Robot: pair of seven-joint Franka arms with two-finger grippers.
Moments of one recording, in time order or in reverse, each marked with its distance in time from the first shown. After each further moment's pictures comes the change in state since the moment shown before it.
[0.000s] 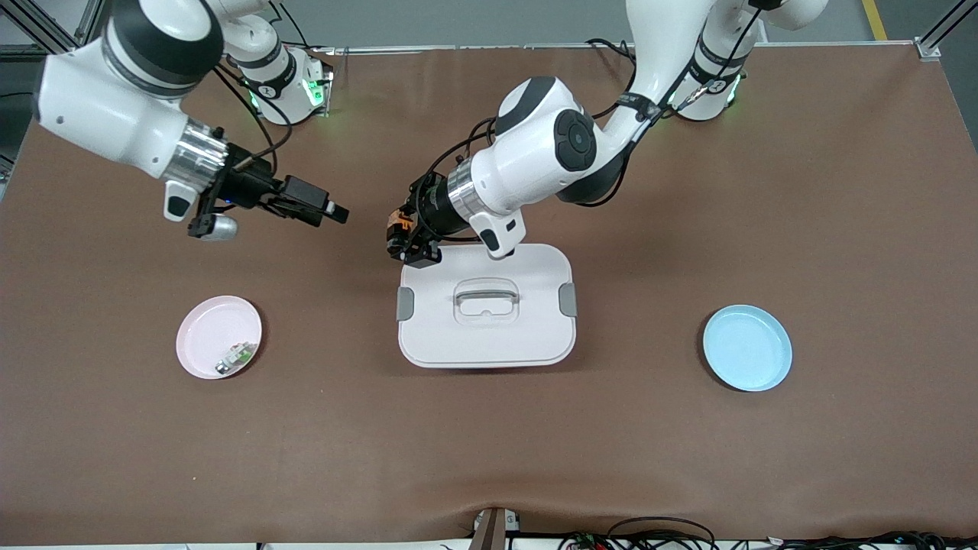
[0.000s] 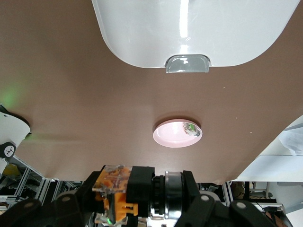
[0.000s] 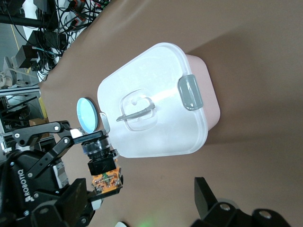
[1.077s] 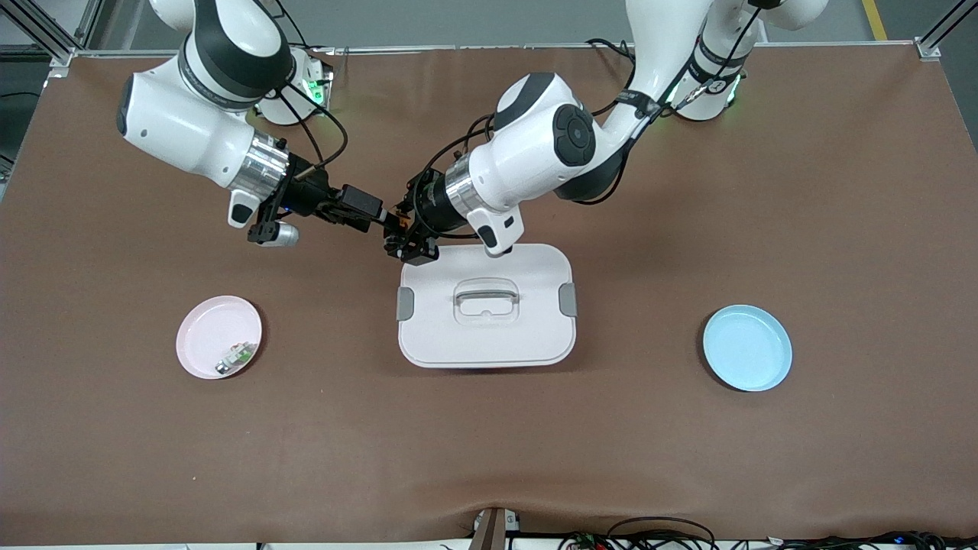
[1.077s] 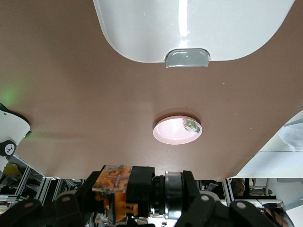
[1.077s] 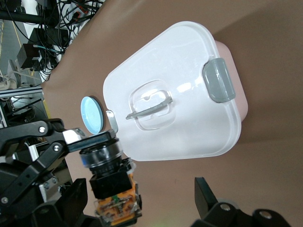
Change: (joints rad) left arm -0.005 -0.003 0.002 0.007 0.000 0.000 0.000; right arm 0.114 0.084 0.000 0.040 0.056 0.102 0.056
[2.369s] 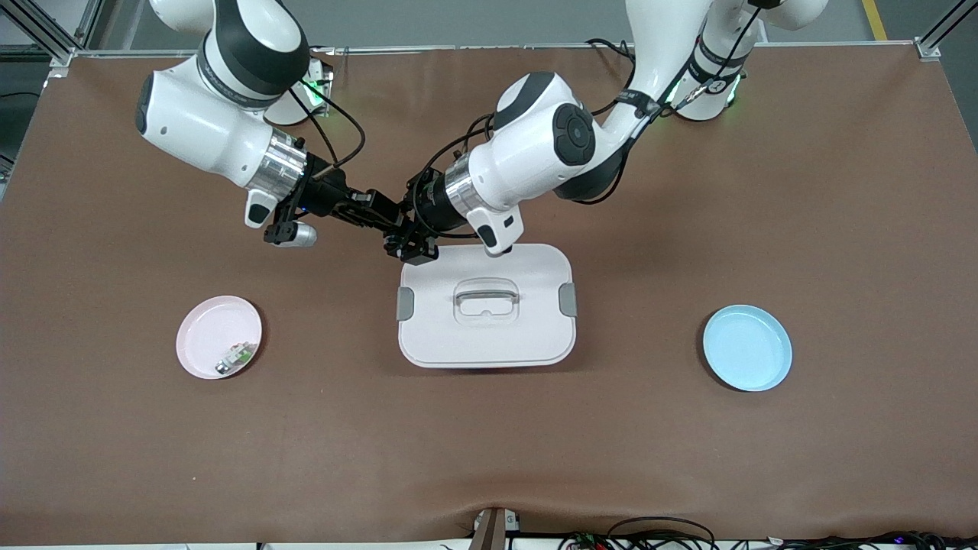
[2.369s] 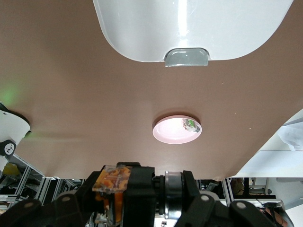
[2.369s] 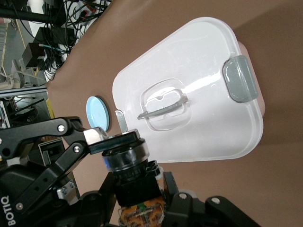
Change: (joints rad) left arm 0.000 -0.002 0.001 0.001 0.000 -0.001 0.000; right arm 0.040 0.033 -0.002 0.043 0.000 0.028 0.005
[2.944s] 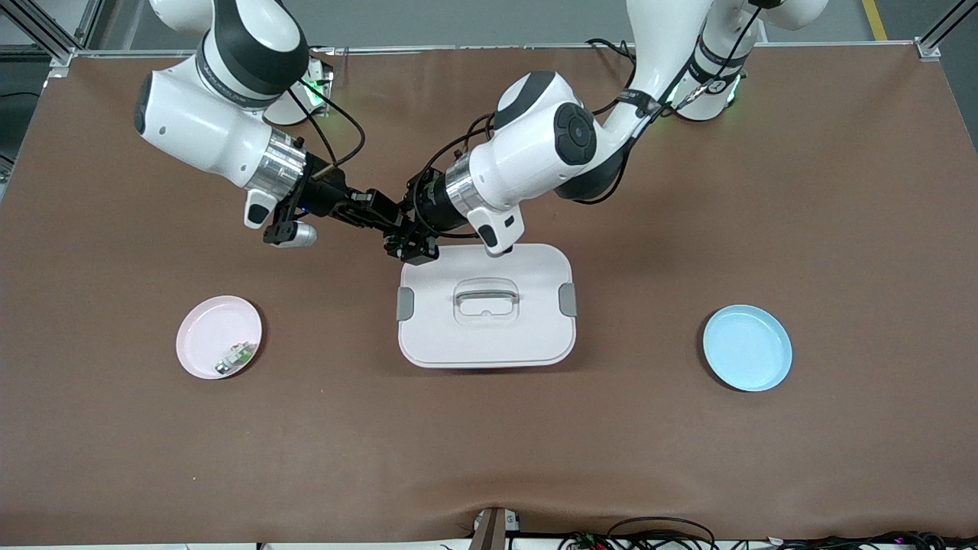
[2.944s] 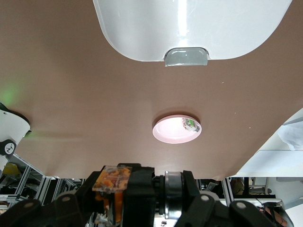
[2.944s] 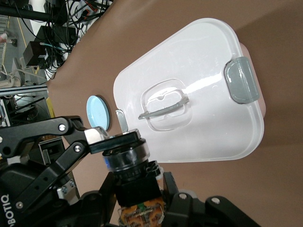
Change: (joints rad) left arm 0.000 -0.001 0.000 0.000 0.000 0.000 0.000; right arm 0.000 0.000 0.000 0.002 0.000 -0.001 -0.002
